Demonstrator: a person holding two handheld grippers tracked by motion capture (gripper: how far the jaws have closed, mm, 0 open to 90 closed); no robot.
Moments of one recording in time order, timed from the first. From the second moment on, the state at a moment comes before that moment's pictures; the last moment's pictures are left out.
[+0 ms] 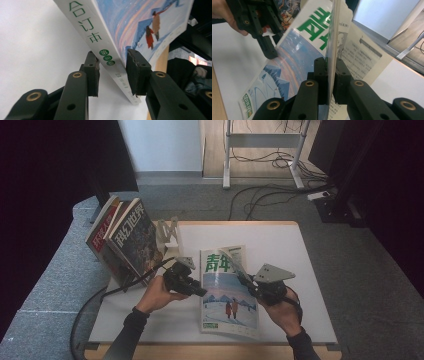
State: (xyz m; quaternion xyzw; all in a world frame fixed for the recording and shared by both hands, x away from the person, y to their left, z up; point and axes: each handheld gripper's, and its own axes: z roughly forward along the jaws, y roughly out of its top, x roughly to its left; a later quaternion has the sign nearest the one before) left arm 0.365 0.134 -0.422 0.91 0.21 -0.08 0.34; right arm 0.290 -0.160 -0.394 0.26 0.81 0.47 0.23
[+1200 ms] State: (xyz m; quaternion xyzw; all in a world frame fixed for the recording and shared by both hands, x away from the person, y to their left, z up) left arm 0.323 0.146 -0.383 0.95 0.13 -0.01 0.29; right arm 0.295 -0.166 -0.381 0.26 0.81 0.49 0.18
